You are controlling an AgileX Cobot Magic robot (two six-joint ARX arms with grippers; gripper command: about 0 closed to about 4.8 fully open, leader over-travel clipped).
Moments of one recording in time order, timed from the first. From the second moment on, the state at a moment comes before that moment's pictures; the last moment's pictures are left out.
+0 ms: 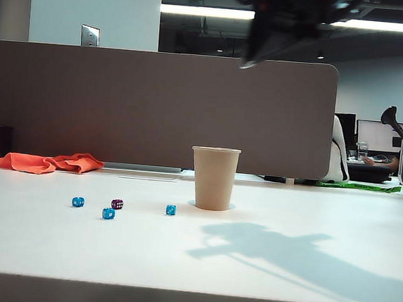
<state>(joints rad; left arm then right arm) -0.14 0.29 0.45 -0.30 0.36 0.05 0.77 1.31 0.98 -0.14 0.24 0.00</state>
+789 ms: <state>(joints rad) -0.14 0.30 0.57 -0.54 0.45 0.03 0.78 1.63 1.18 0.04 0.18 0.18</state>
